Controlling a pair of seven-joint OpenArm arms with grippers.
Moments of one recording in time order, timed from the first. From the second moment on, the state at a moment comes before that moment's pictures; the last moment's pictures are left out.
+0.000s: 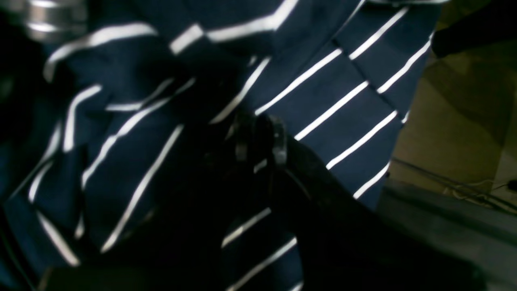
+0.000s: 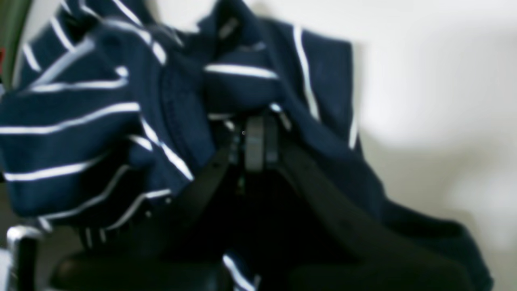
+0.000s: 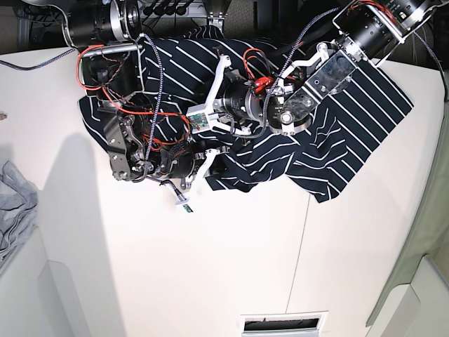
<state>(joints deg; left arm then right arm) -7.5 -17.4 43.9 83.6 -17.7 -30.5 41.3 19.6 -4.8 -3.1 49.6 18.4 32.8 -45.9</state>
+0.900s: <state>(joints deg) -9.3 -22.6 25.9 77.0 -13.4 -30.7 38.3 14.8 4.3 -2.6 52.0 31.7 32.9 -48.2</state>
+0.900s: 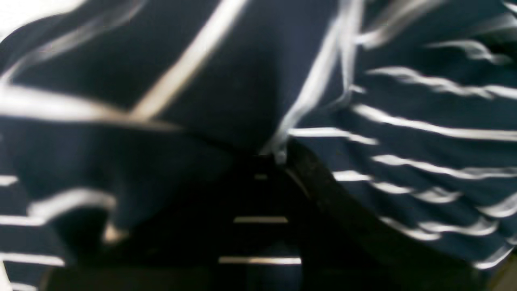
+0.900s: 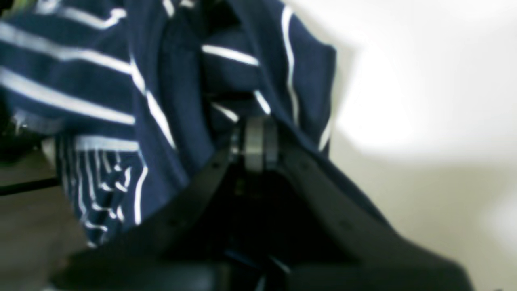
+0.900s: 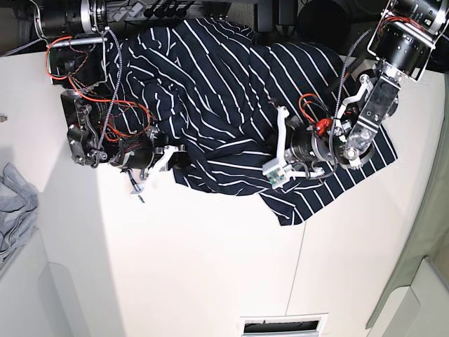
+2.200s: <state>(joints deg) -33.6 -20.9 25.8 46.1 -45.9 -37.7 55.0 4.2 -8.8 -2.7 73.4 33.9 32.9 -46.3</state>
